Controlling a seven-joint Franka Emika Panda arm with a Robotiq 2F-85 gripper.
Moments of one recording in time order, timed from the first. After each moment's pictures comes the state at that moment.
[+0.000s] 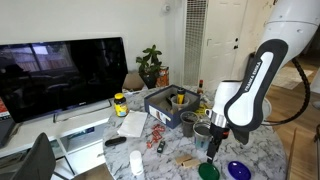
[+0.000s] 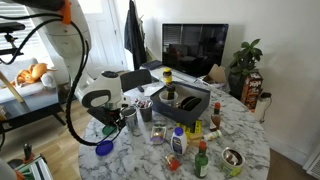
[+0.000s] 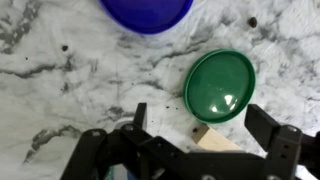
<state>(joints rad) -0.15 0.45 0.50 -2.59 0.36 3.04 -0.24</state>
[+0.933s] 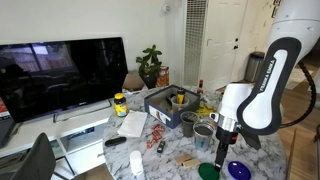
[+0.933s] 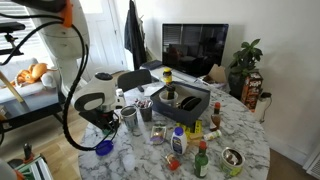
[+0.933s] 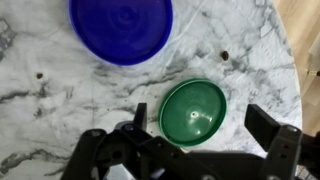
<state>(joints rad) -0.34 0.47 0.69 -2.68 0.29 3.09 -0.25</state>
